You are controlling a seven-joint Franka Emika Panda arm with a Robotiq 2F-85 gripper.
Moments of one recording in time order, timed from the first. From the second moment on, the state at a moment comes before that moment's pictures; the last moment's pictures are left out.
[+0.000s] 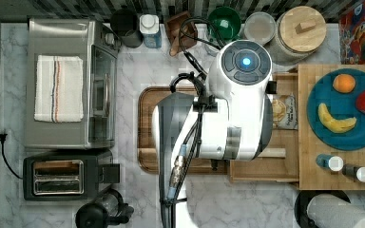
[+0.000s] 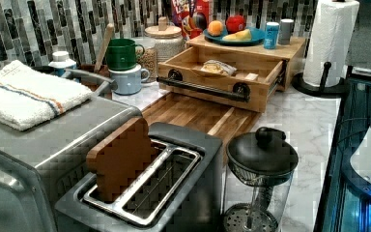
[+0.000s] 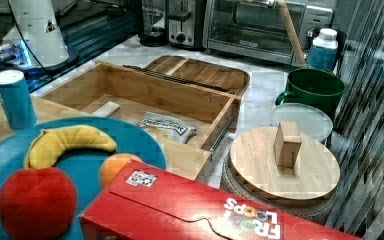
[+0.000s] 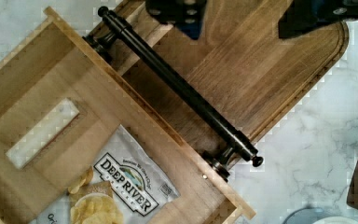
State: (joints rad) arm -0.04 0.05 -0.03 -1.86 0.02 0.26 -0.07
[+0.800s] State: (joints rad) arm -0.07 0.06 -0.04 -1.88 0.03 0.23 -0.12
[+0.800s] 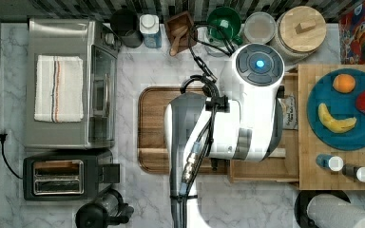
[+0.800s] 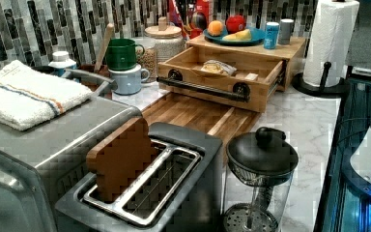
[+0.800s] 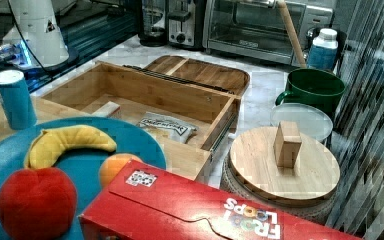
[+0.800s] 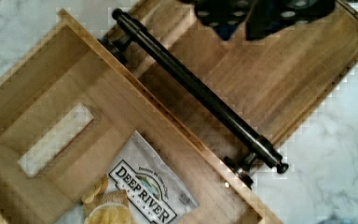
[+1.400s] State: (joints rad) arm -0.05 0.06 0.01 -1.90 -0.03 0.27 -0.42
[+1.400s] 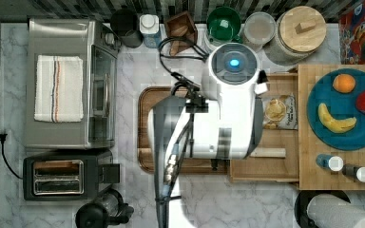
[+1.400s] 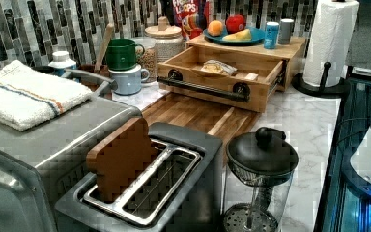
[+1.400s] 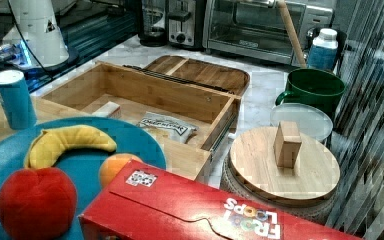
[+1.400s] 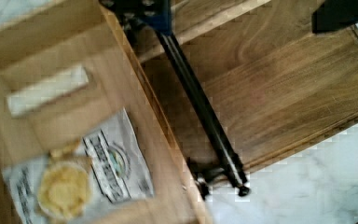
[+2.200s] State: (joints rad) arm -0.02 0.09 0.11 -2.02 -0.04 0.37 -0.71
